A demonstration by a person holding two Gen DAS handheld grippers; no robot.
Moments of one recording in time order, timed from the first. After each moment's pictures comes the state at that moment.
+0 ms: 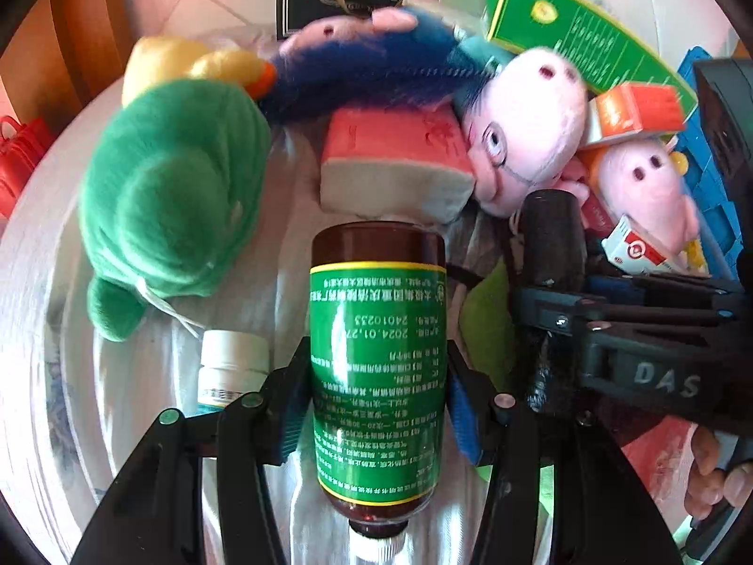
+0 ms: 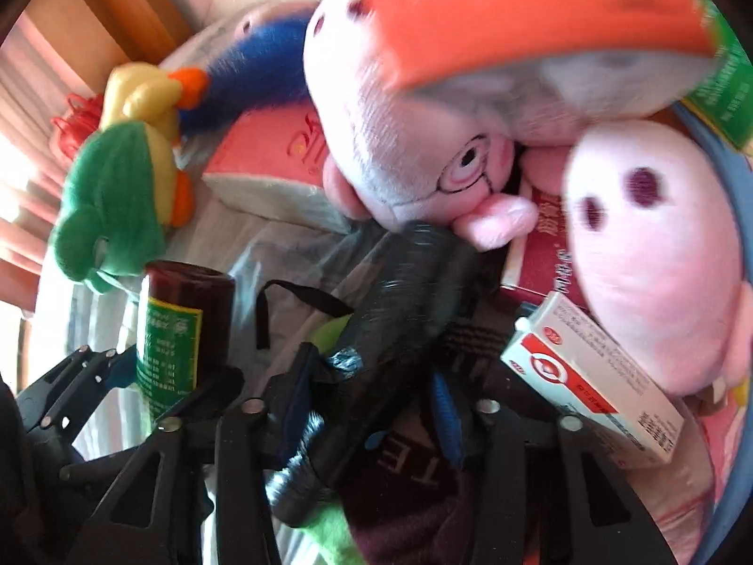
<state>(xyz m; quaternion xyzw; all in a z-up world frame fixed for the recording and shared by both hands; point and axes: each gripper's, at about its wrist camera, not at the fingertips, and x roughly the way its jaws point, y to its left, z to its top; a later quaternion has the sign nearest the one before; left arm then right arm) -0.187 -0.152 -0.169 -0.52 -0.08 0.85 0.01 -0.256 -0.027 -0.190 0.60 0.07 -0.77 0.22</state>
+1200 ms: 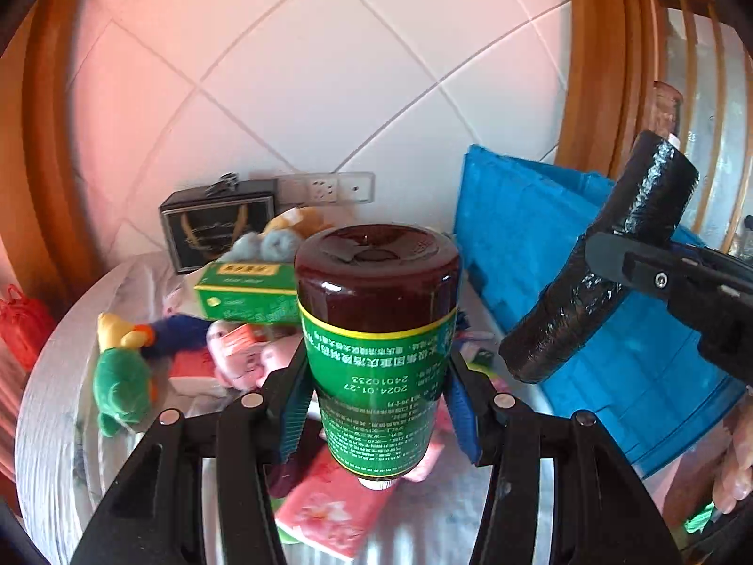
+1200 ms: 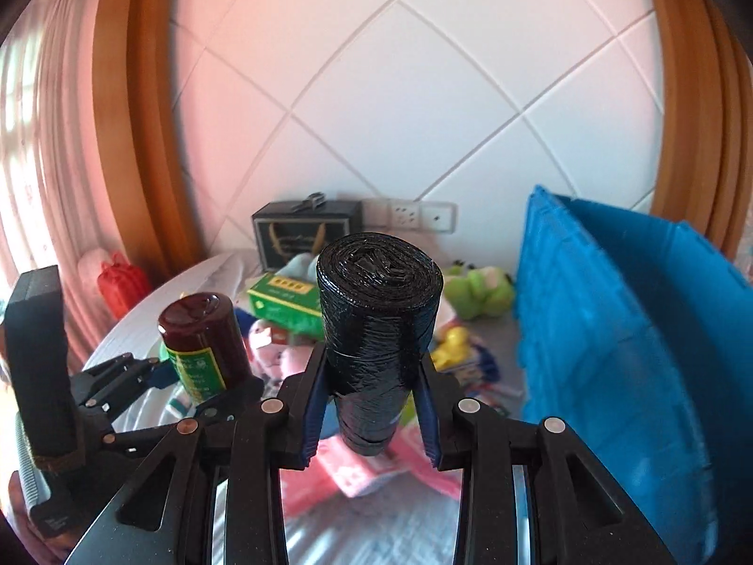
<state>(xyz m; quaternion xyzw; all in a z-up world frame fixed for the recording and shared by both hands) -0.110 0.089 0.032 -0.29 -0.02 0.95 0.08 -0.097 0.228 0.086 0.27 0.04 -0.94 0.19</state>
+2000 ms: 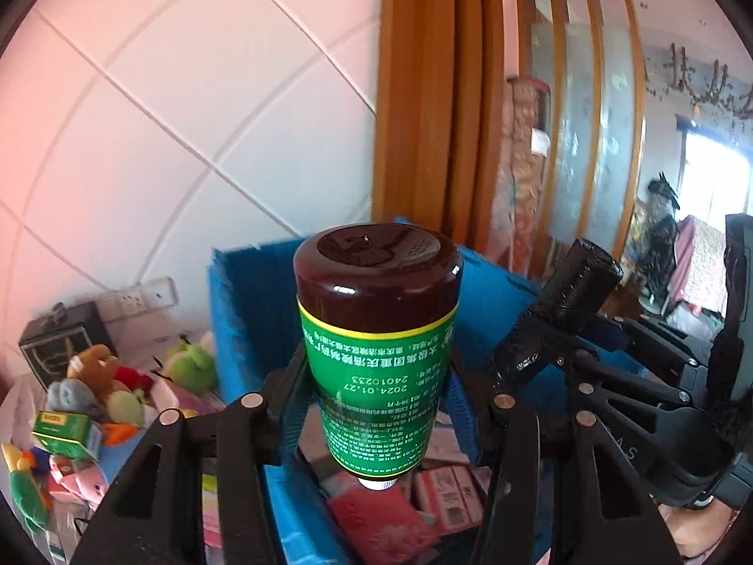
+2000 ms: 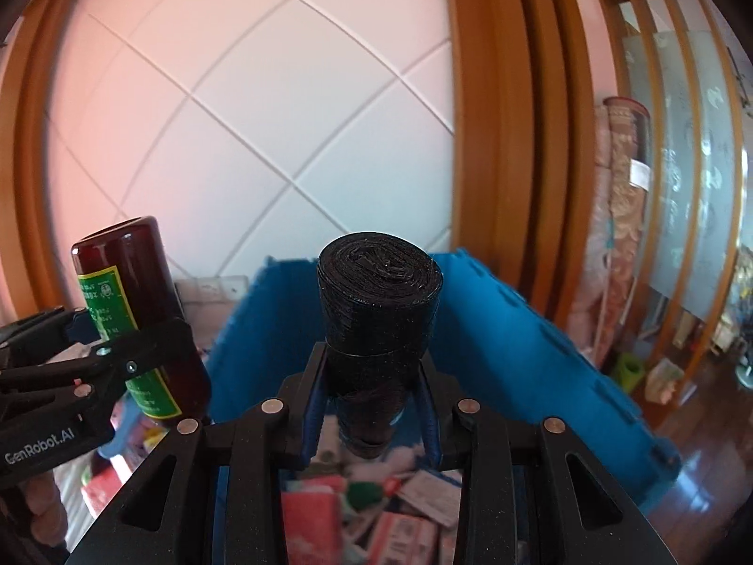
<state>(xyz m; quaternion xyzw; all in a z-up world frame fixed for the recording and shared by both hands) -0.131 0.387 0.136 -0.24 0.04 0.94 0.25 -0.100 0.517 0.146 0.20 0.00 -0.98 0.00</state>
